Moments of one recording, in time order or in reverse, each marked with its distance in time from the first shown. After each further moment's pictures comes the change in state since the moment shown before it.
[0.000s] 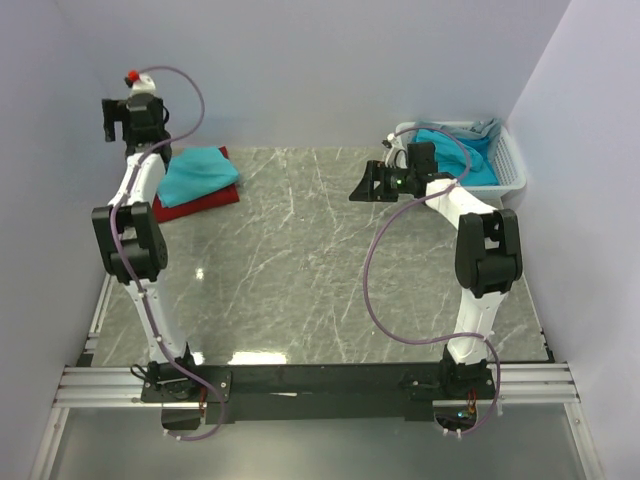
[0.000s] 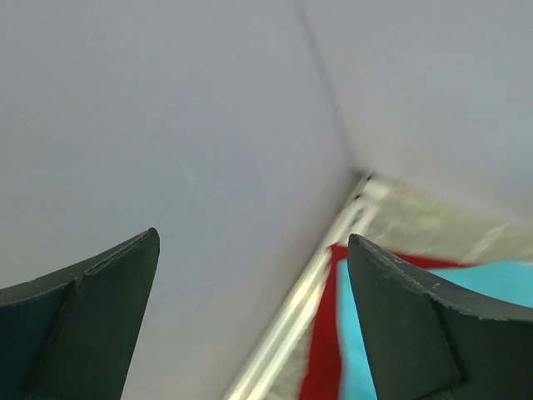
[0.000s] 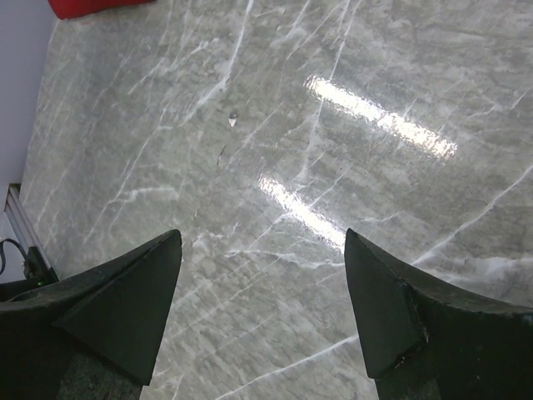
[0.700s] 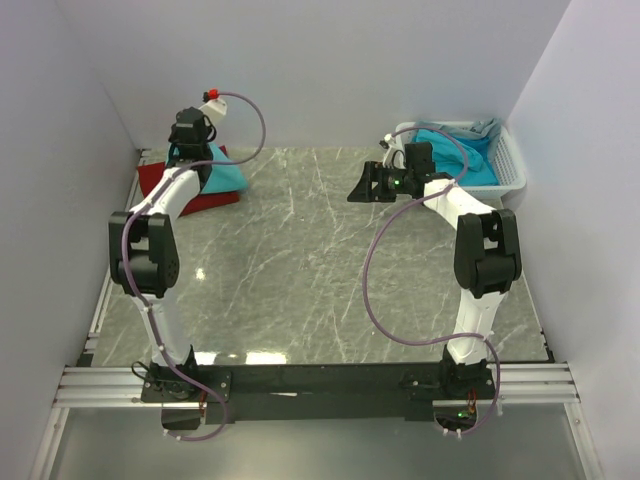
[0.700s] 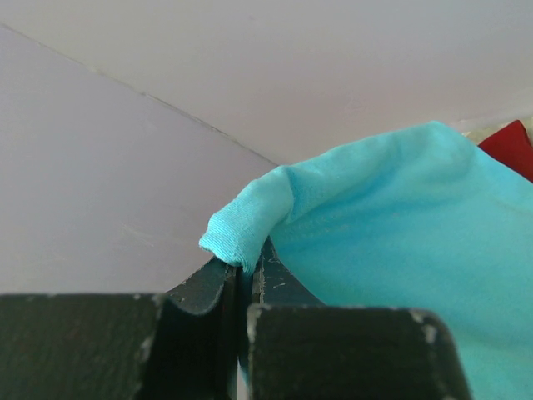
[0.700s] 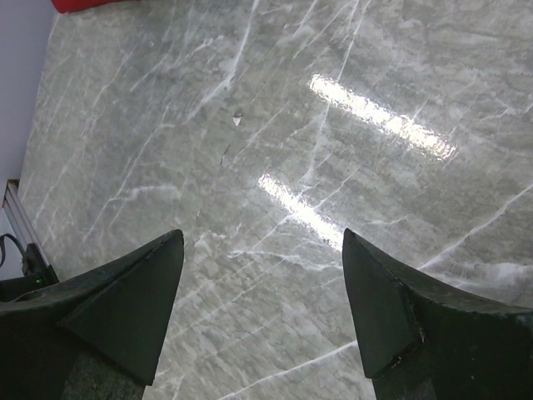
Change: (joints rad) left arm -0.222 -0.175 -0.265 0.099 0.126 0.384; right arm 0.012 0.000 0.000 0.000 0.003 -0.004
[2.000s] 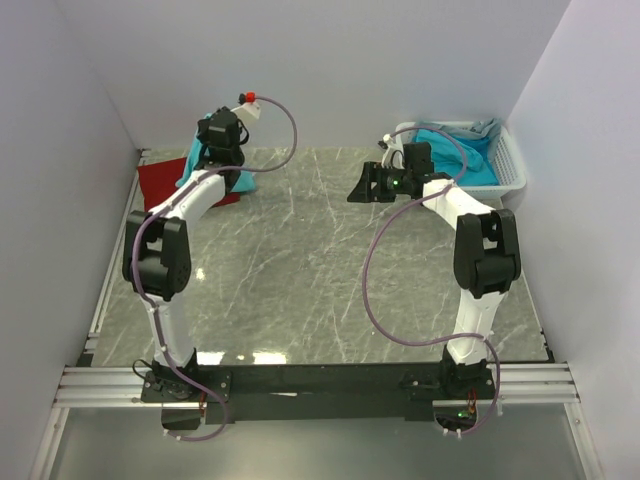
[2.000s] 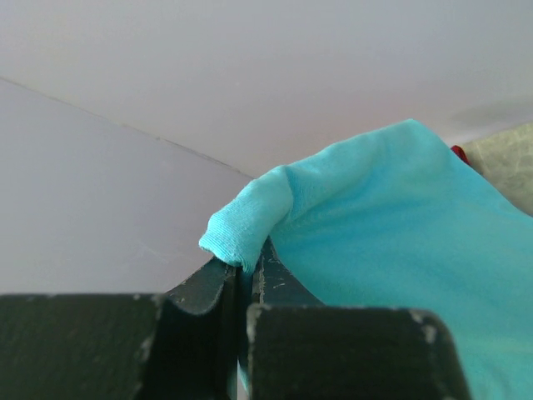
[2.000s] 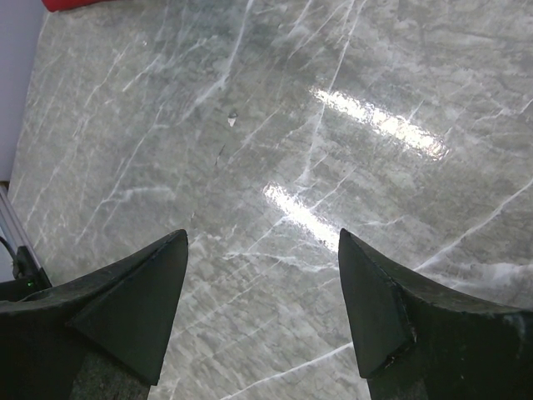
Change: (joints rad) left arm -0.161 0.010 0.005 0.056 -0.136 0.101; right arm 0.008 0.000 0.000 -0.001 0.022 -0.008
